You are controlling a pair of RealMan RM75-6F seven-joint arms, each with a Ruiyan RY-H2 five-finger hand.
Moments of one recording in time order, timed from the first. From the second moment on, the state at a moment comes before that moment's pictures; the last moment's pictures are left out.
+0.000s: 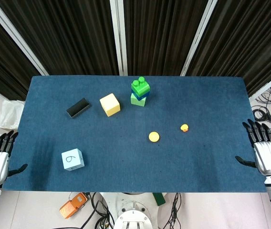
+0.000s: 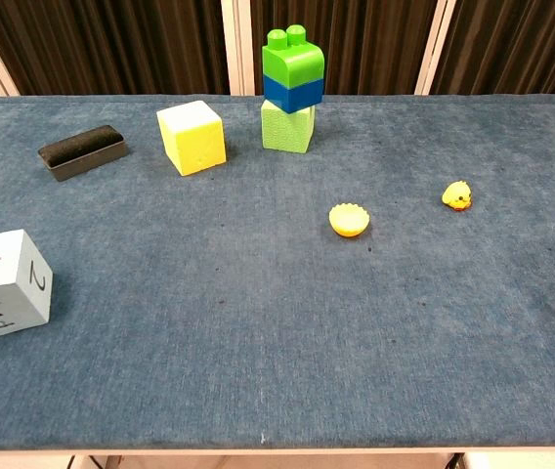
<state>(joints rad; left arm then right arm) -0.04 -1.23 -0.04 -1.48 1.48 1.51 0.01 0.18 -1.08 0.07 -1.62 -1.49 1.42 -0.01</state>
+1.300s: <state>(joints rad) -0.02 -1.25 -0.03 -1.44 1.44 1.50 -0.02 0.74 -1.58 0.17 -1.06 -1.15 0.67 -0.11</state>
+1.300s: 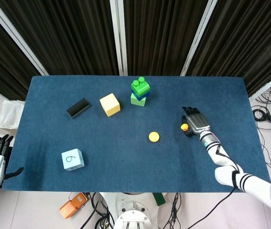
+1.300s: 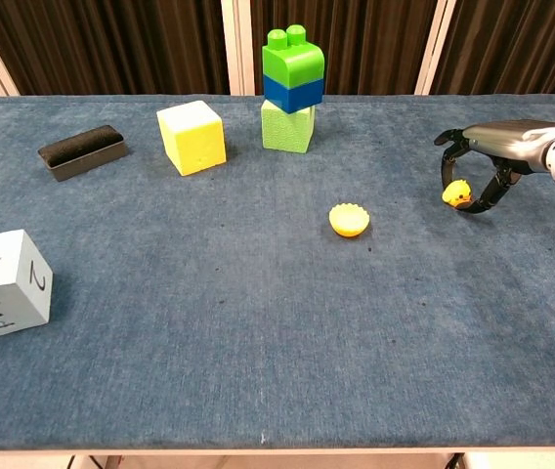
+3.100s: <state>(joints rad) 0.00 -1.27 -0.03 -1.39 1.44 1.50 -0.06 0.92 -1.56 0.14 -1.37 -1.08 0.69 -0.37</state>
